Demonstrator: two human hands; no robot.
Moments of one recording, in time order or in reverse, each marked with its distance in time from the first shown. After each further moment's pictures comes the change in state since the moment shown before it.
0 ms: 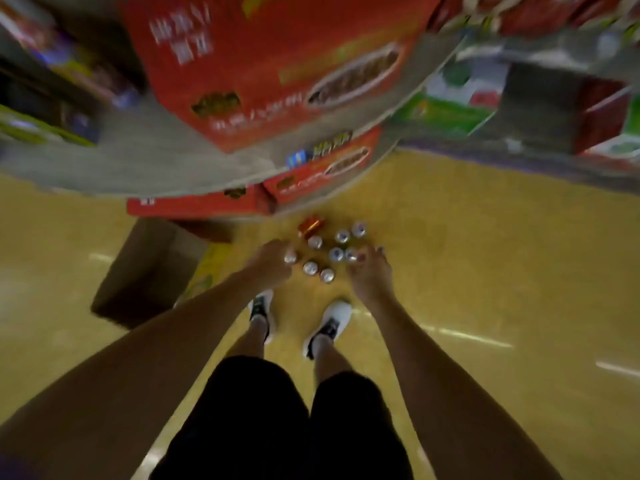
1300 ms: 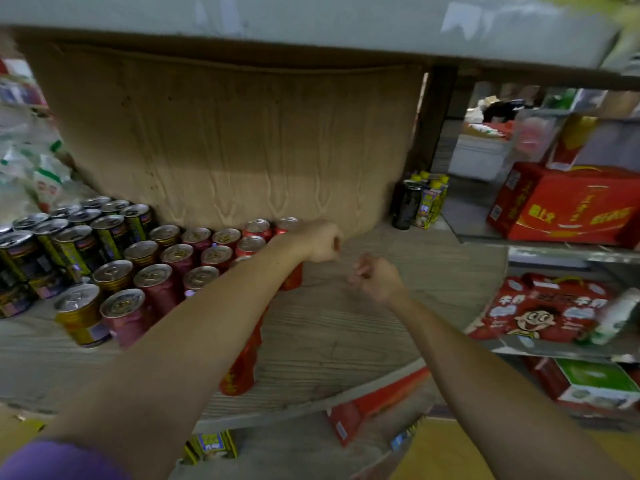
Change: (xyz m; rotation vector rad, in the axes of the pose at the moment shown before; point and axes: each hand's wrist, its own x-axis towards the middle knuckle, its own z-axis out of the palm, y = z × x) left_hand -0.189 0.044 -0.641 0.440 0.586 0.680; right_hand -0.075 -0.569 -0.171 -0.024 0.507 -0.524
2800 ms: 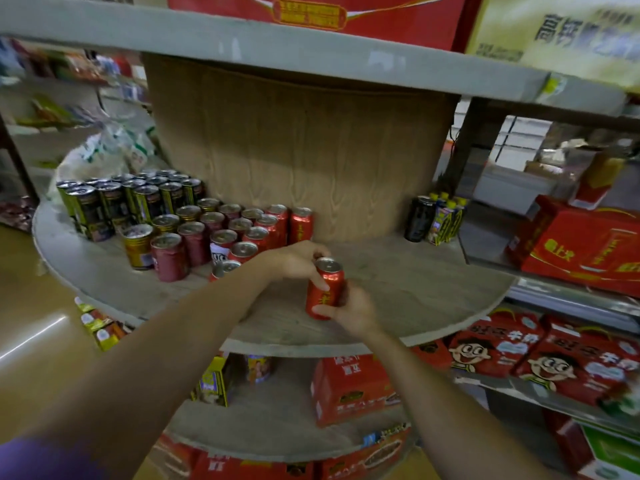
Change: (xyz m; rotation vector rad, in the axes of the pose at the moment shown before) left_hand -0.106 0.061 0.029 -0.569 -0.037 -0.267; right_hand -0.115 0.013 -0.005 0.246 -0.209 -0.127
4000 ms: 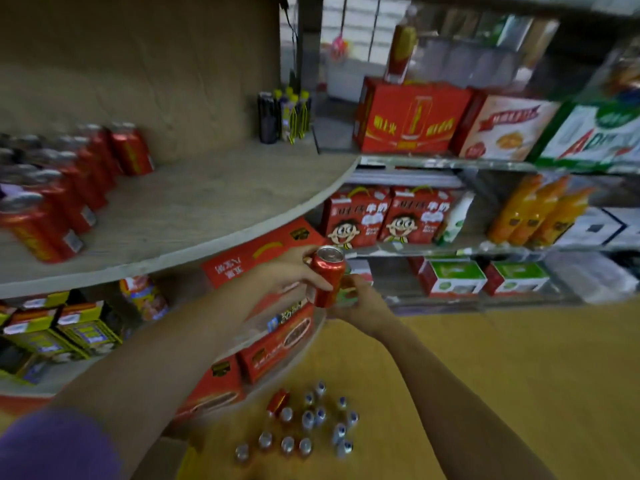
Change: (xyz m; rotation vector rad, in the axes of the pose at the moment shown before) left_hand -0.004 0.105 0.305 -0.399 -0.365 0.071; right_hand -0.264 0.187 -0.136 0.004 0.140 0.266
